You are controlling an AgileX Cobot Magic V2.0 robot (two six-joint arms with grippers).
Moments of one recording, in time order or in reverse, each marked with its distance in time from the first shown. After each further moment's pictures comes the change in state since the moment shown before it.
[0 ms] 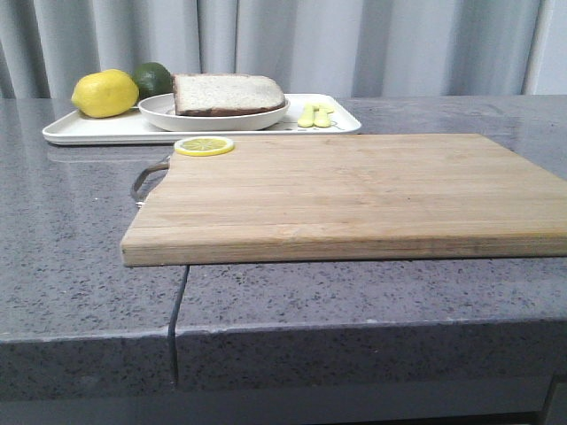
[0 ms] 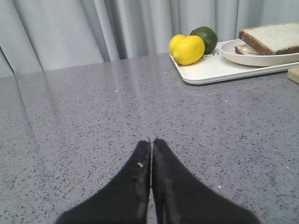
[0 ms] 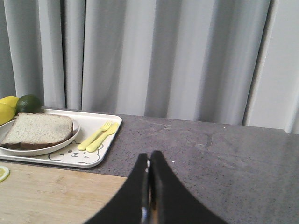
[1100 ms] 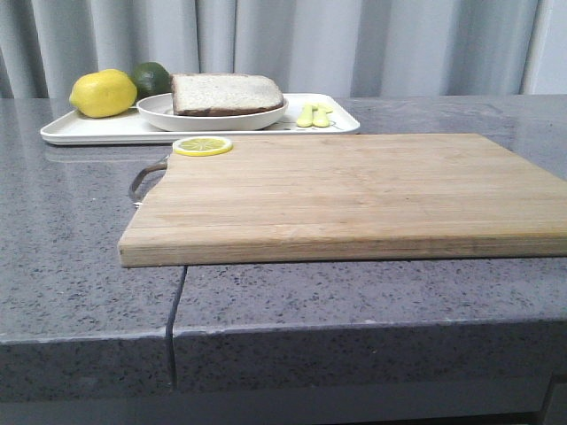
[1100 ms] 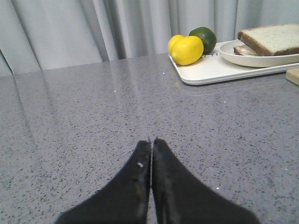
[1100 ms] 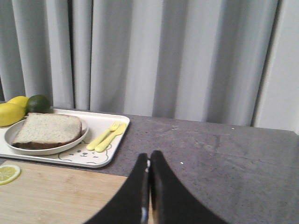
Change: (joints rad) left arm 0.000 0.000 0.000 -0.003 0.000 -0.004; right arm 0.000 0.000 0.000 0.006 0.043 0.004
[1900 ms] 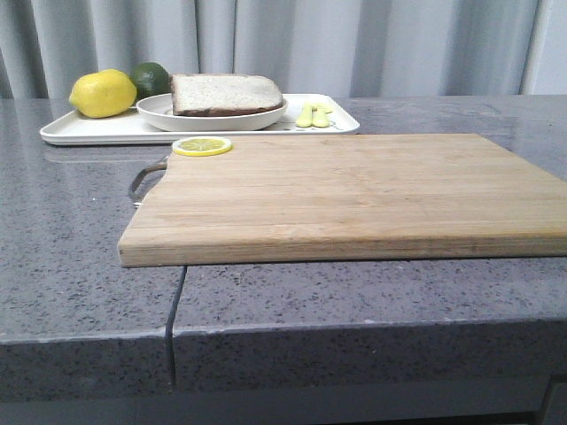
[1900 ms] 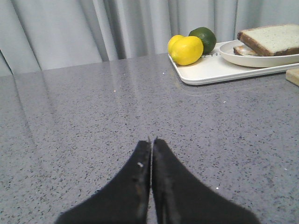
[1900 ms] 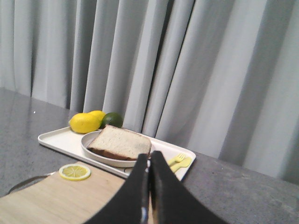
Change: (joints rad) left arm 0.000 0.000 0.000 0.000 0.000 0.000; right arm -0.349 0.050 0.274 -1.322 0.453 1.231
